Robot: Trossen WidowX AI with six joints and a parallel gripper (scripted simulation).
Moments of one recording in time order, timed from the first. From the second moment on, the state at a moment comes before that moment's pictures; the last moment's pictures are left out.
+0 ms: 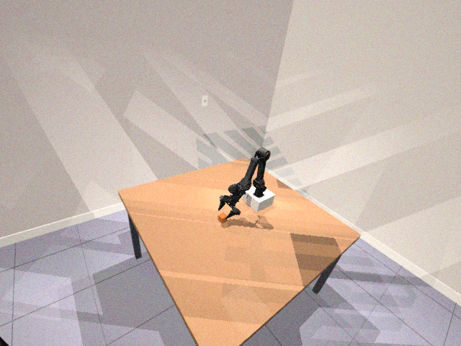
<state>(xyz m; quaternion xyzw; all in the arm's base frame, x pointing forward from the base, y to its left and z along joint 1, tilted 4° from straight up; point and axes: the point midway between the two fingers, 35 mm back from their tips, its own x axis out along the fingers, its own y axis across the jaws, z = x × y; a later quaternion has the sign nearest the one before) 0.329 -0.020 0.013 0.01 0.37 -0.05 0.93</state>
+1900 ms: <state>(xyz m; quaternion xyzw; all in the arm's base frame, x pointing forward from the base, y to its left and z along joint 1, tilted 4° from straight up) 0.344 -0.021 0.027 0.03 0.67 -0.03 0.74</state>
